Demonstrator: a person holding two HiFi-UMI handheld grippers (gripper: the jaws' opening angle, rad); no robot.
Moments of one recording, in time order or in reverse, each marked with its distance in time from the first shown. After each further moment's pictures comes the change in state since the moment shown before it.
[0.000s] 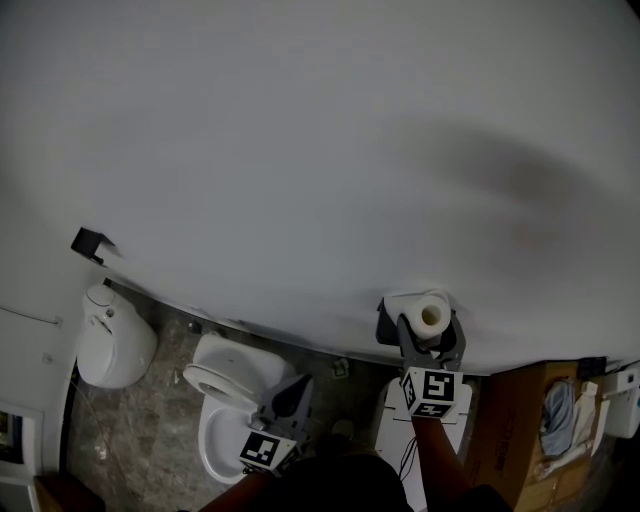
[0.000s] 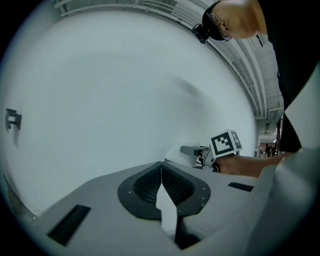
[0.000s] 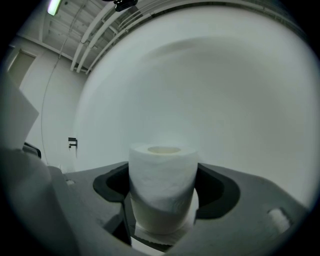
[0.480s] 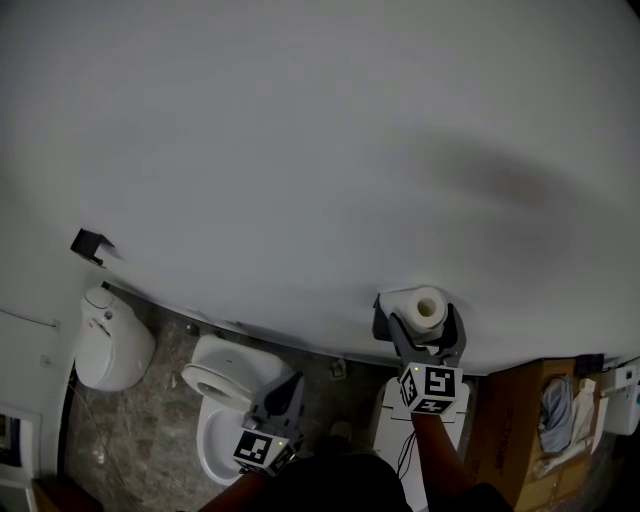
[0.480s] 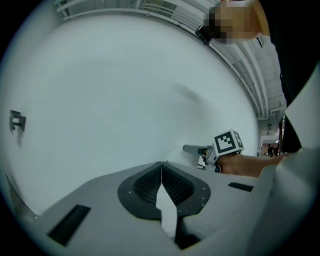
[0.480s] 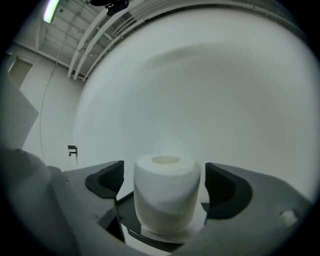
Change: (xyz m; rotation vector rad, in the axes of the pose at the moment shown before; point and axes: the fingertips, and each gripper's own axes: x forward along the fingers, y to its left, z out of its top) left arm -0.015 0.003 0.016 -0.043 -0.052 0.034; right arm -0.012 0.000 0.012 0.057 -0.033 -0.005
